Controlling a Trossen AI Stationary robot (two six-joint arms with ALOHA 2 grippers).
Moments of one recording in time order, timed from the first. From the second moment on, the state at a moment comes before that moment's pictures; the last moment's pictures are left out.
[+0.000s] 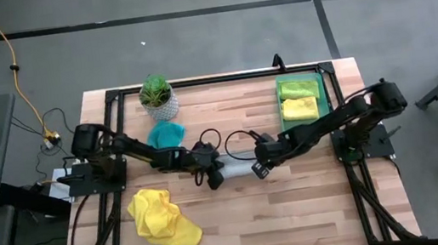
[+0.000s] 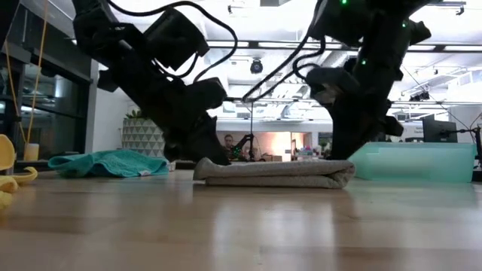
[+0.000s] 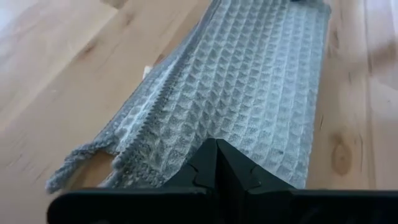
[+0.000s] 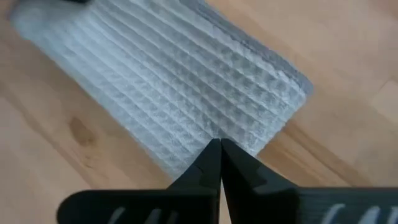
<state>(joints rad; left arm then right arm) 0.03 1.82 0.74 0.32 -0.16 -0.50 0.15 1.59 0.85 -0.40 0.11 1.04</state>
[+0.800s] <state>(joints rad) 0.02 1.29 0.74 -0.16 -0.20 -0.42 0.18 1.18 0.56 -0.22 0.03 1.37</state>
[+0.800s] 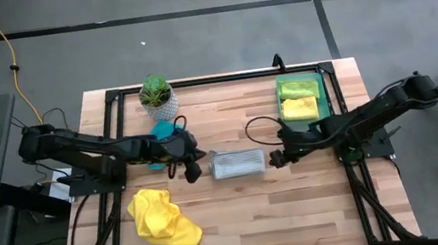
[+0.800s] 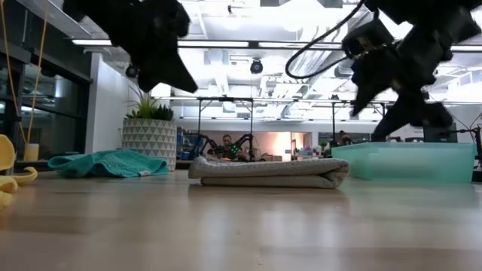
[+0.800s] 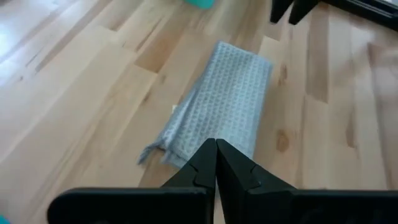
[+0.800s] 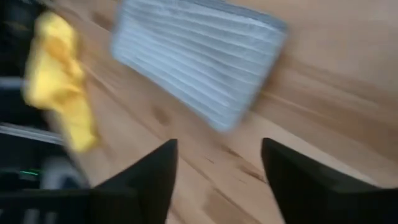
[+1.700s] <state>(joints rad) 0.01 1.26 0.74 -0.18 -0.23 -0.52 0.16 1.58 0.48 0.32 0.17 1.64</state>
